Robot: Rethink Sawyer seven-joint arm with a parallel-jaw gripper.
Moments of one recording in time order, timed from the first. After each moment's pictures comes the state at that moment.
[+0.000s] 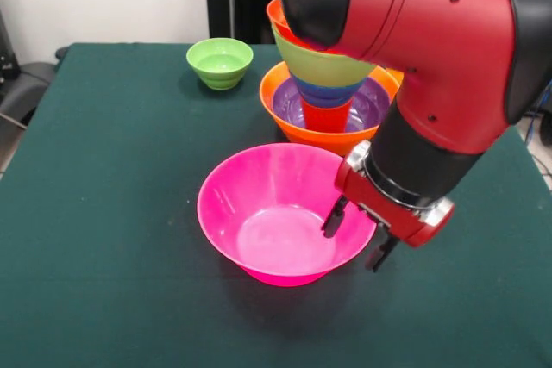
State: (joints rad) arm 0.05 0.00 -0.39 0.56 0.12 1.07 2.39
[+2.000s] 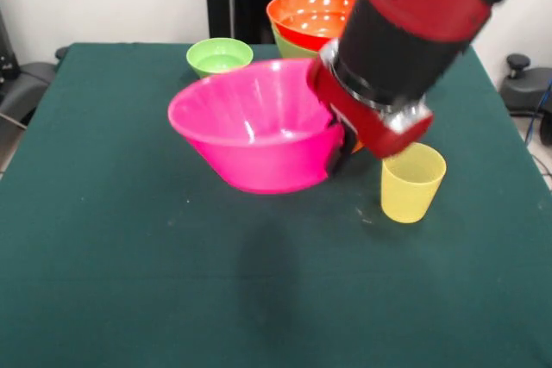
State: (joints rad) arm 0.04 -0.17 -0.48 0.69 0.24 1.22 2.47
